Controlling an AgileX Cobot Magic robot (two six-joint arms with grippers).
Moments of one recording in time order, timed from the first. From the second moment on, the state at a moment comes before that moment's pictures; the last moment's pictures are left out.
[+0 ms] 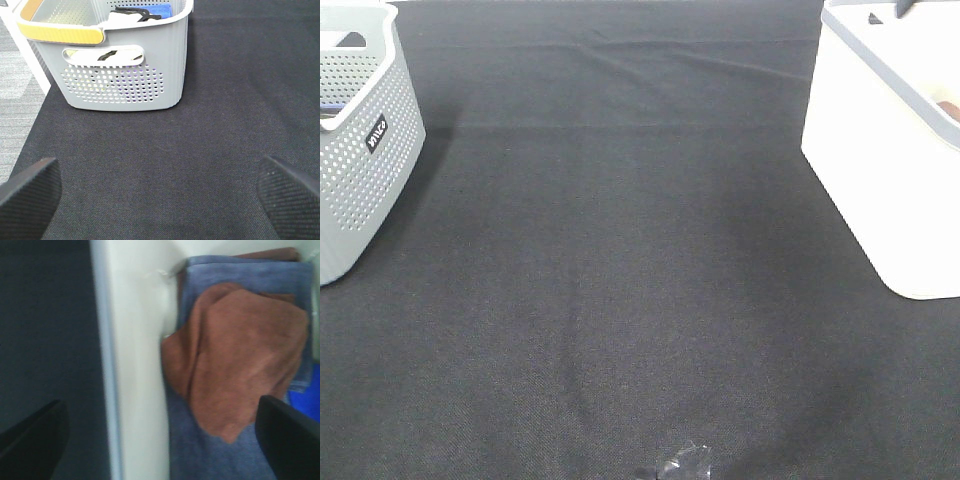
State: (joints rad) left arm 0.07 -0.01 -0.50 0.01 1.04 0.01; right arm 0.00 1.92 -1.97 0.15 1.21 -0.10
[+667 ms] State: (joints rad) left arm 0.07 -0.01 -0.50 0.01 1.04 0.01; right arm 0.02 1.10 -1.21 0.05 1.15 -0.03
